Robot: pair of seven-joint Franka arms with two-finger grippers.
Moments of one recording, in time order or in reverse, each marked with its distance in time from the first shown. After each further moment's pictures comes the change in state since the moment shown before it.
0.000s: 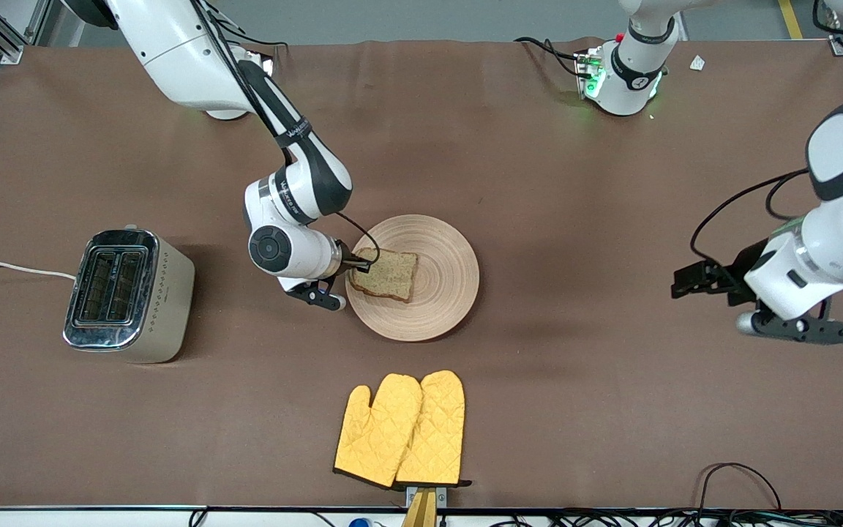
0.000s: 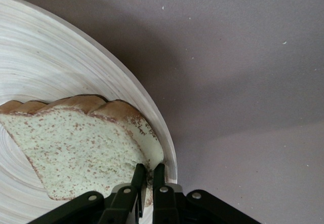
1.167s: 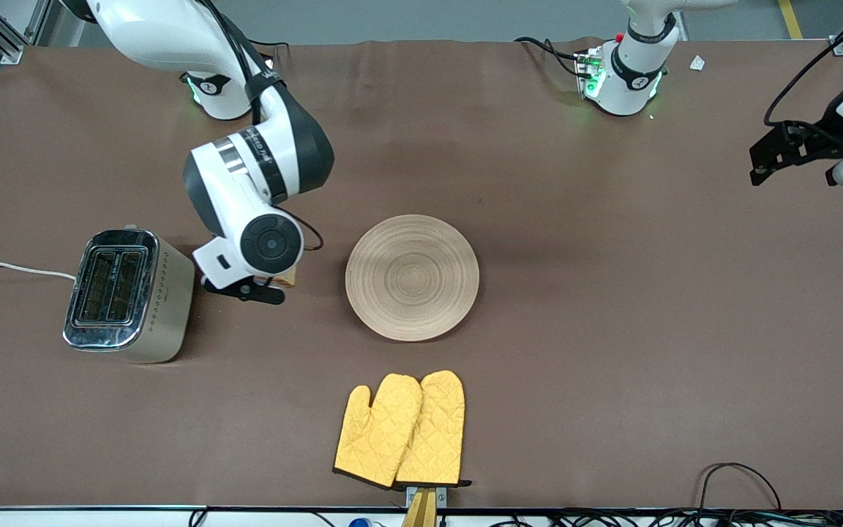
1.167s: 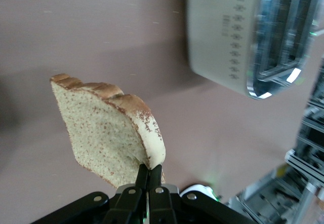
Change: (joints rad) left arm -0.223 -0.365 0.292 -0.120 0.025 -0.221 0.000; right arm -0.008 -0.009 -0.047 0.545 -0.585 -0.985 0.032
